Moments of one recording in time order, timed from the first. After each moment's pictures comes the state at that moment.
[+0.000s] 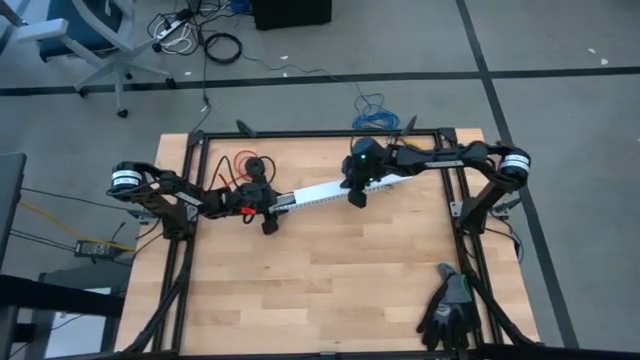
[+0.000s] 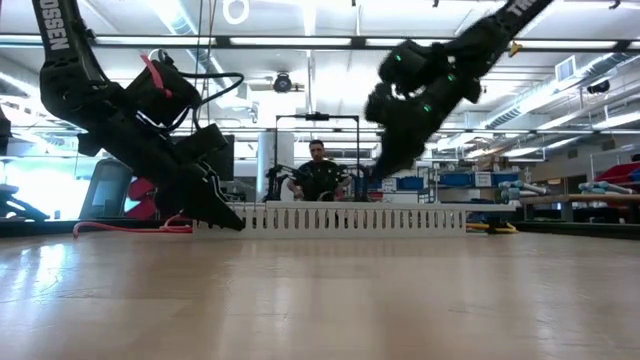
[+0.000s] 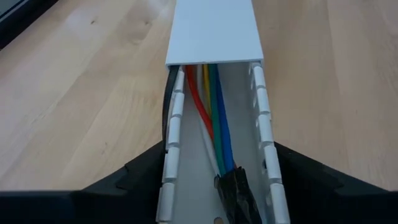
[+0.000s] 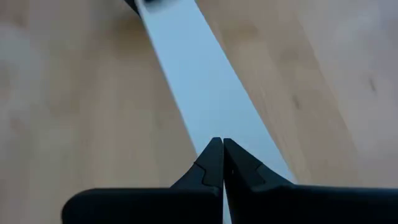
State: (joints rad) left arm 0.22 1.53 0.28 0.67 -0.12 0.06; right arm -0.37 1.63 0.96 -0.14 -0.26 -0.08
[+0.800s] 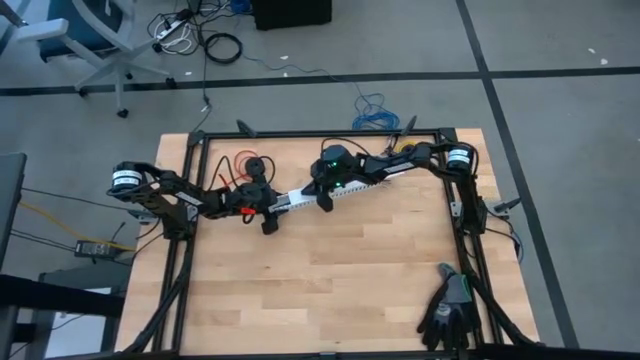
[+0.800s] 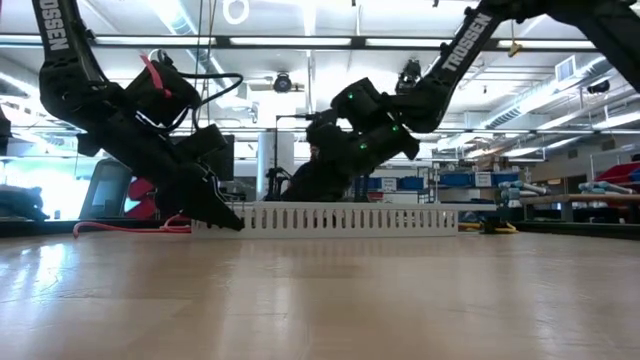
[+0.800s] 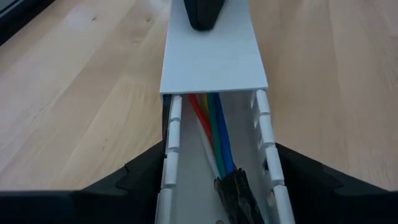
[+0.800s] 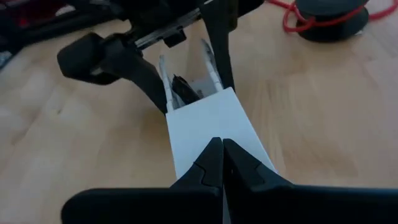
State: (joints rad) left arm 0.22 1.53 0.28 0.68 -0.12 0.05; right arm -0.34 2.07 1.15 0.33 -0.47 0.01
